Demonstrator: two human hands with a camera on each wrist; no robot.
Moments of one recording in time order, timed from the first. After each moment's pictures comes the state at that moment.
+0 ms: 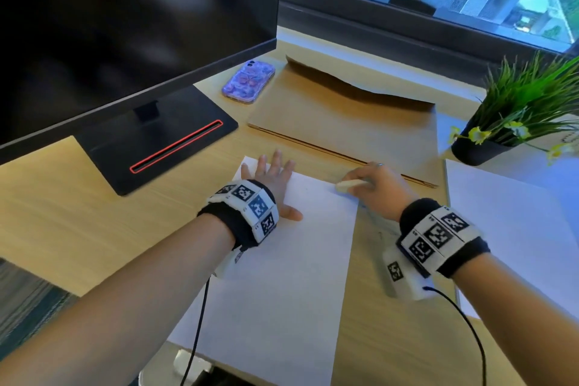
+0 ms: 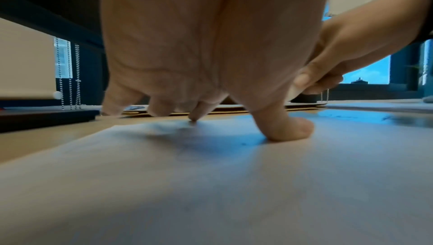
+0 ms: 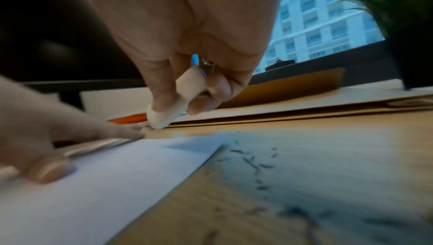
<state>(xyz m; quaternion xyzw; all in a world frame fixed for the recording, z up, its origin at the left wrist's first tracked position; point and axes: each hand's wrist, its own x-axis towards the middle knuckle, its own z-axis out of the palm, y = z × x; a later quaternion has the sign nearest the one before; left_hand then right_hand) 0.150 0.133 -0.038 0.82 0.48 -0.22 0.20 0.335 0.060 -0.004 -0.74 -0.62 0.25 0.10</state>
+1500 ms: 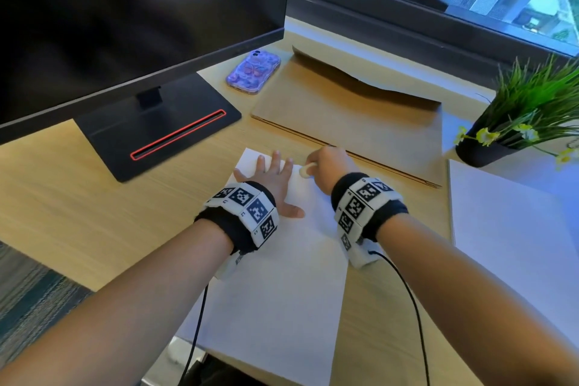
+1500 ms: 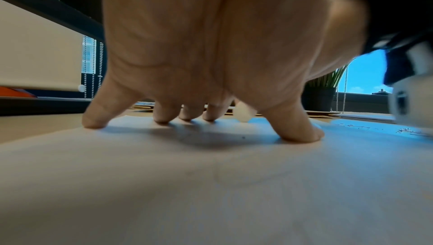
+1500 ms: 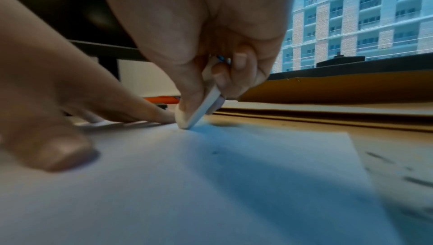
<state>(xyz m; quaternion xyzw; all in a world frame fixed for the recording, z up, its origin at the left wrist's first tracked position) 0.146 0.121 -0.034 0.80 0.51 -0.21 0.26 0.276 0.113 -0.024 -0.74 -0.64 0.19 0.04</state>
